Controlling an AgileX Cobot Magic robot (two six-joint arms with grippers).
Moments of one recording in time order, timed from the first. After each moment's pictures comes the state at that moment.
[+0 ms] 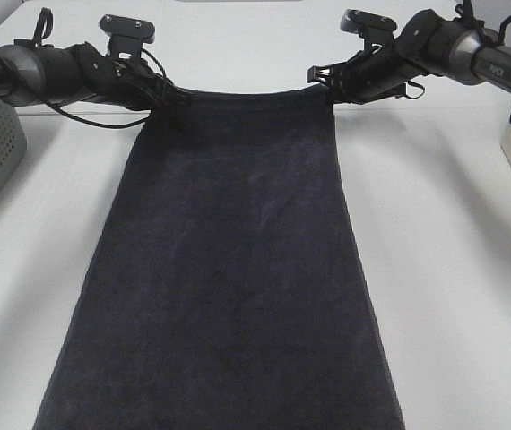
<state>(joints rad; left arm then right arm) -0.22 2.59 -2.06 -0.45 0.07 0.48 0.14 2.70 -2.36 0.46 0.50 -0.28</state>
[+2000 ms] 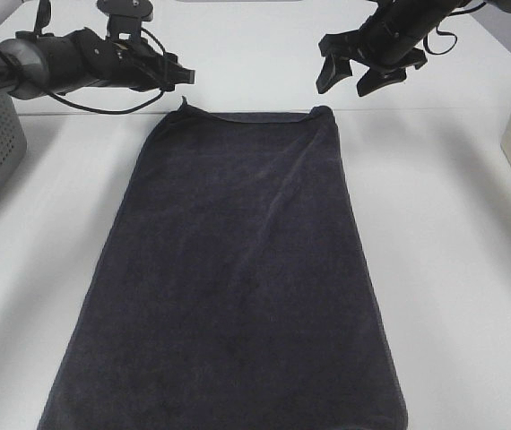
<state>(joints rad) -0.22 2.65 -2.22 -0.48 0.09 0.48 0.13 2.51 -2.36 0.37 1.02 -0.28</state>
